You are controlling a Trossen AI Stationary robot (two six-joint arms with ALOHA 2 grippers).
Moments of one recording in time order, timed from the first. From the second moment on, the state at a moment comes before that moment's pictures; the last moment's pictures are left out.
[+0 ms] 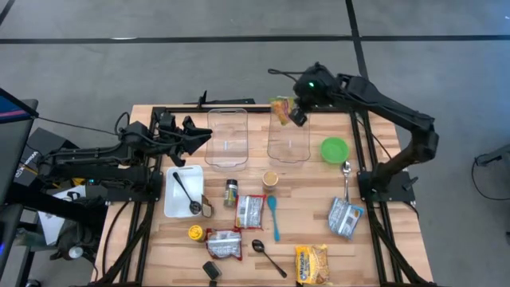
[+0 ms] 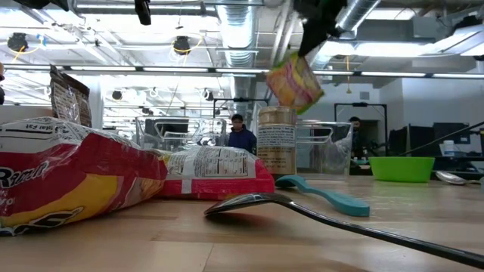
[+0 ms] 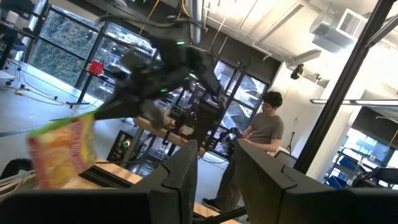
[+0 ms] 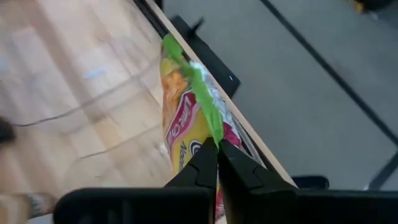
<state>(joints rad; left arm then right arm) 0.18 0.74 0.56 0.49 0.04 -0.48 -0.47 1.53 1.69 -1.03 0.25 0.03</state>
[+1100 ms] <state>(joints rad) 0.18 0.74 0.56 0.49 0.04 -0.48 -0.65 1.70 1.65 -1.07 0.21 -0.13</state>
